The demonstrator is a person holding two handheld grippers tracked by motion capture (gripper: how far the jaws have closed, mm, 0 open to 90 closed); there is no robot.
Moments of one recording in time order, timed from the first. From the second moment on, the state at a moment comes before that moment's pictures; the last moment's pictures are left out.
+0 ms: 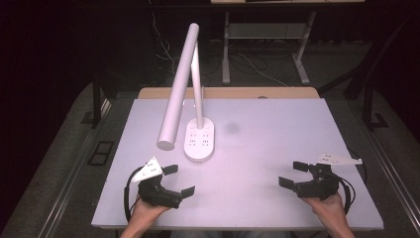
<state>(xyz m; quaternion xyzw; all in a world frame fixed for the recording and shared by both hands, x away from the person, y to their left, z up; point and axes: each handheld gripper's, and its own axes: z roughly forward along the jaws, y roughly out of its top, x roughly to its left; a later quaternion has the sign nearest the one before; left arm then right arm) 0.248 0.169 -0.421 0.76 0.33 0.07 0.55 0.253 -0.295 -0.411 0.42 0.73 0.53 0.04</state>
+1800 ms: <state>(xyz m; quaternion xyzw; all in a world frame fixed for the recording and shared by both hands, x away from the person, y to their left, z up) 0.247 0.171 -0.421 0.76 0.33 0.07 0.56 0.269 -0.273 -0.384 0.40 0.78 0.48 0.03</state>
